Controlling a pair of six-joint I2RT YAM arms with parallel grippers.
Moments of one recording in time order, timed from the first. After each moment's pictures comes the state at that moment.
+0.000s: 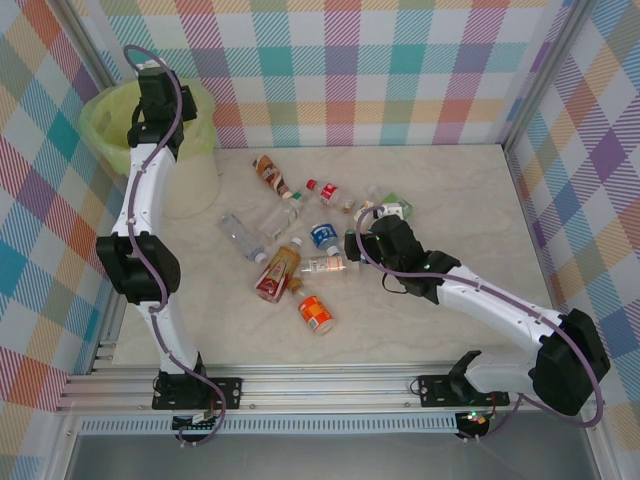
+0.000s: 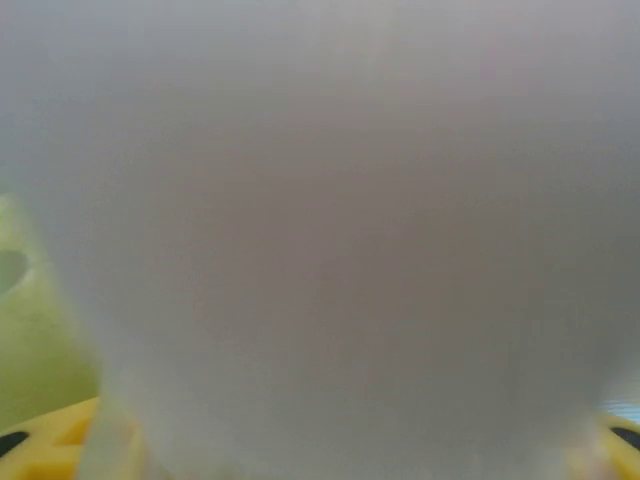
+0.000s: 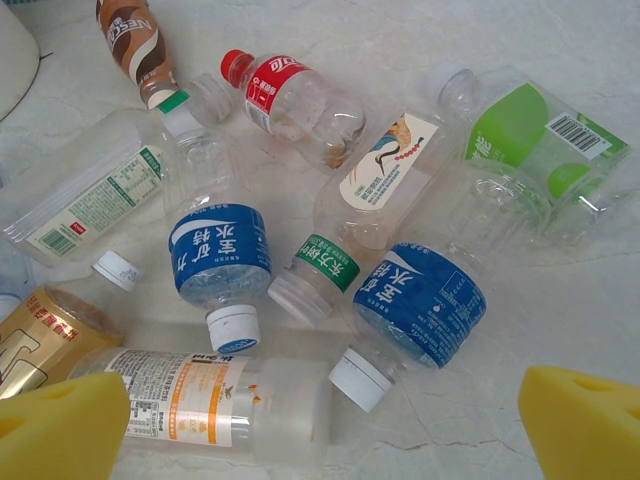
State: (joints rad) left arm 0.04 1.98 2.11 -0.48 -0.27 -0.15; right arm 0.75 1.23 0.86 -0.29 0.33 0.47
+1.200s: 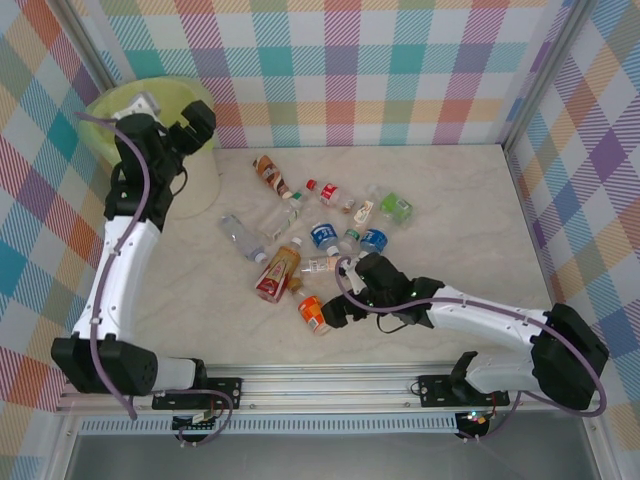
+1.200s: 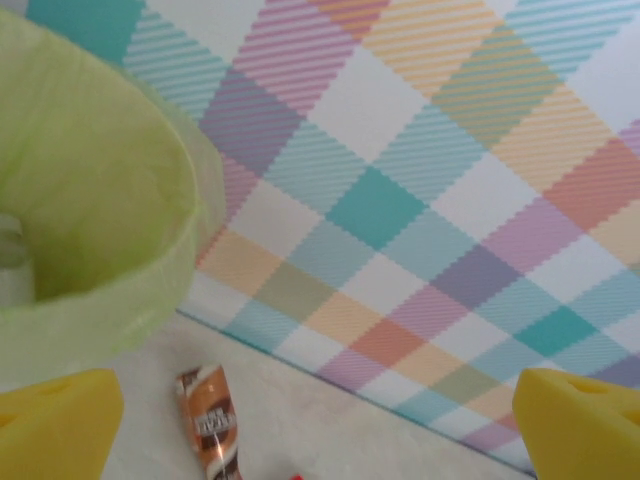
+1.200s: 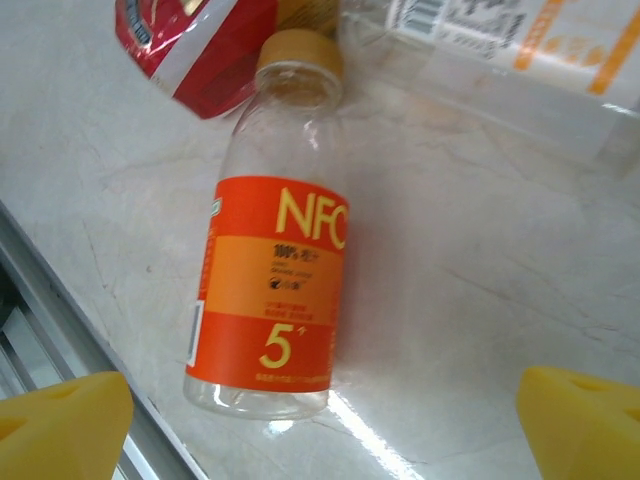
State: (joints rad) left arm -0.06 1.31 1.45 -0.30 0.01 -0.66; right arm 0.95 1.24 0.68 -0.29 -0.16 0.39
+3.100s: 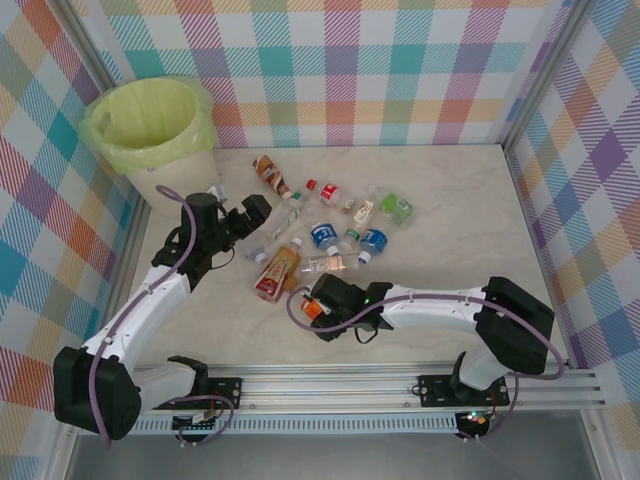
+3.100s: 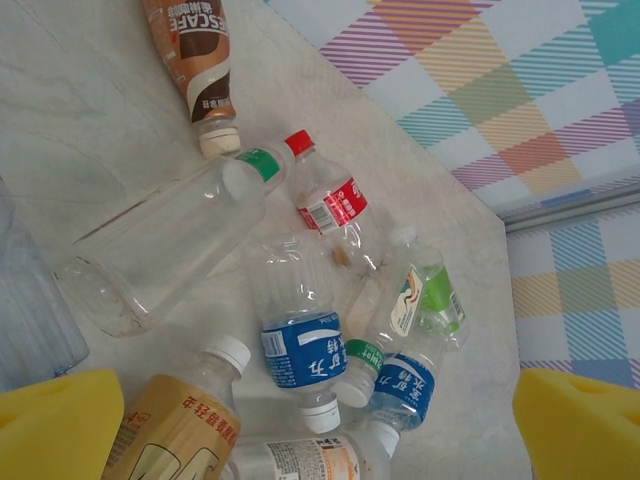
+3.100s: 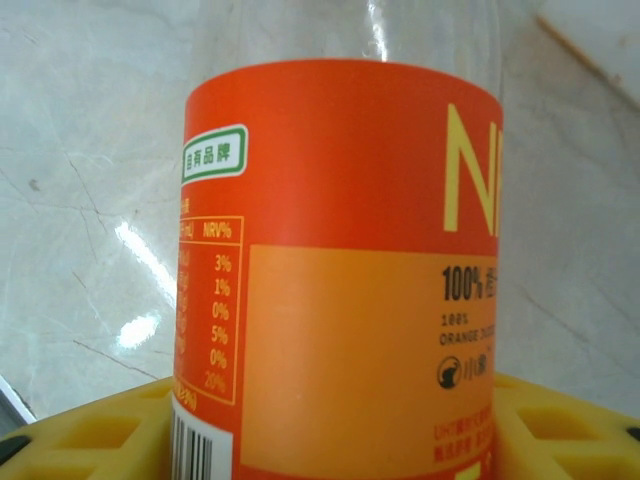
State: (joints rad) left arm -0.27 1.15 0.85 -0.21 0.19 -0.85; right arm 1.14 1.53 0.86 -0.40 0.07 0.23
